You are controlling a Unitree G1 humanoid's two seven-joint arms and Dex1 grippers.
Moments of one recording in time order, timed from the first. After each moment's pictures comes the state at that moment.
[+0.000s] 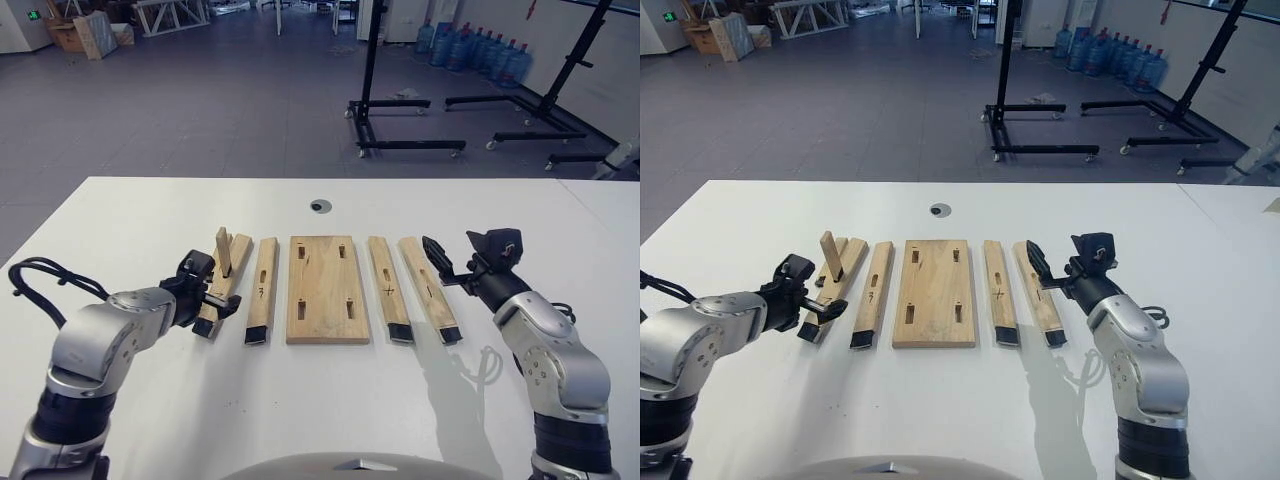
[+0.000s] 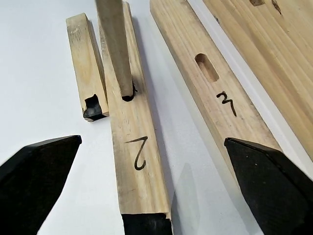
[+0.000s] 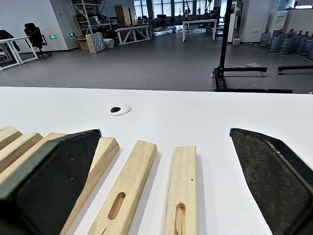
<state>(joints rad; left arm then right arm) -0.19 0.56 0.02 -0.53 -0.42 1.43 -0.18 -0.04 -0.35 -0.25 -0.36 0.43 0.59 0.28</state>
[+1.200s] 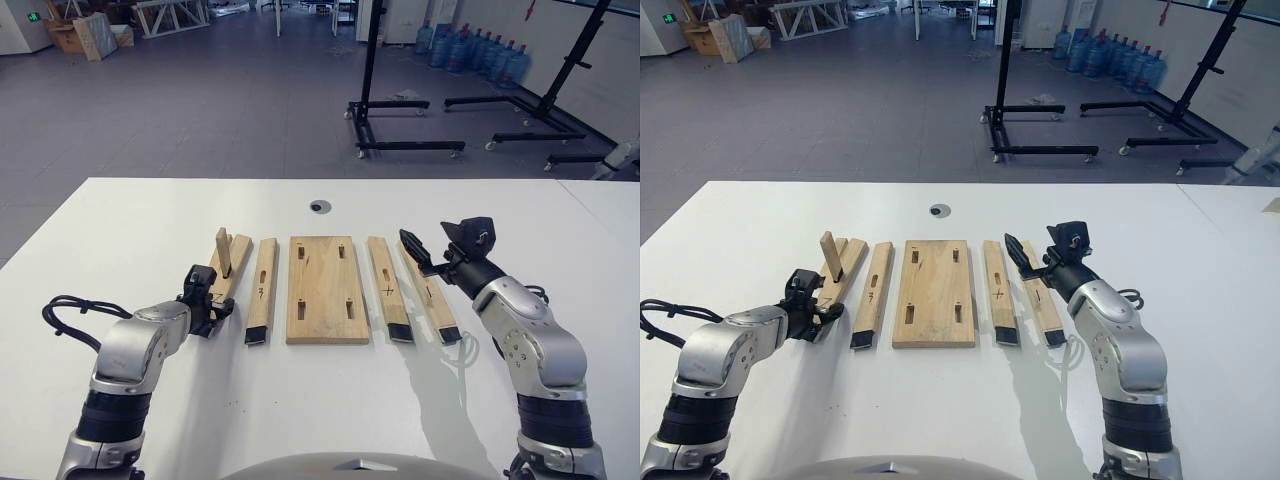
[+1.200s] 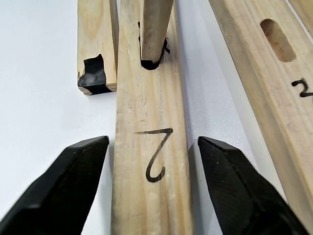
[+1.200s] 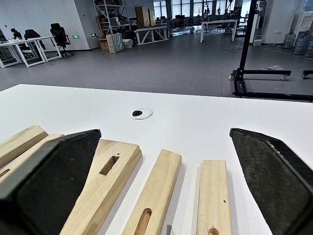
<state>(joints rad) -0.13 0.42 0.03 -0.30 -0.26 1.22 -0.17 -0.12 -0.35 -0.17 -0.31 0.43 0.59 0.29</state>
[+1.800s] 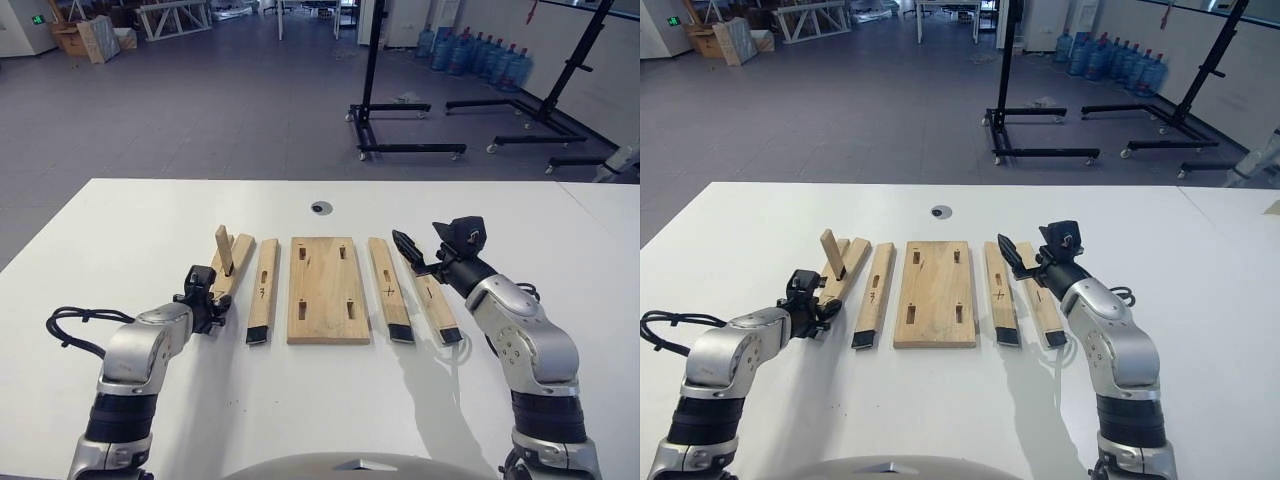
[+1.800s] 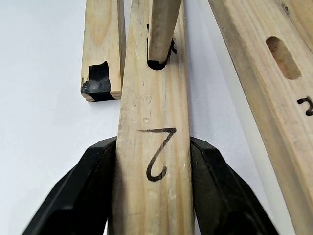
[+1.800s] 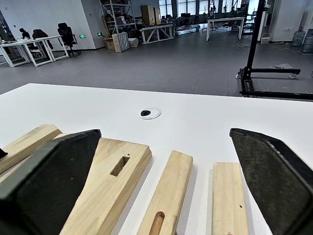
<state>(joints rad) -0.15 0.38 0.02 -0.25 -0.24 1.14 -0.20 -0.14 -0.32 -0.15 -0.30 0.43 0.60 0.28</state>
